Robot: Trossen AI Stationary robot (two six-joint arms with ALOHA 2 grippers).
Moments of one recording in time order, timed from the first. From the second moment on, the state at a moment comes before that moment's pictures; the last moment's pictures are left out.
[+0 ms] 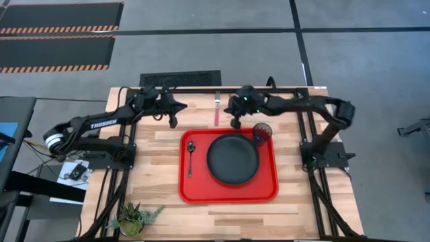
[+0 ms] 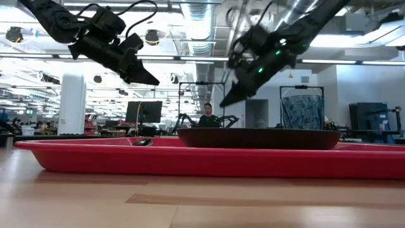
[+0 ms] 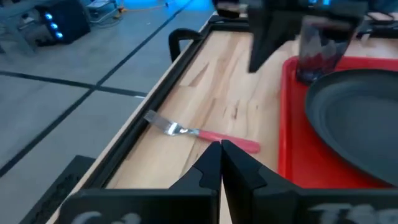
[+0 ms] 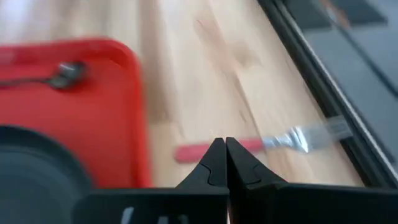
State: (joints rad) left arm 0.69 1.13 0.54 0.20 0.31 0.22; right arm -0.46 1.66 0.97 0.08 -0.16 -0.21
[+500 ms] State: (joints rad) left arm 0.69 1.12 0.52 0.19 0.26 0.19; right arm -0.56 2.06 1.49 -0.50 -0.16 -0.31
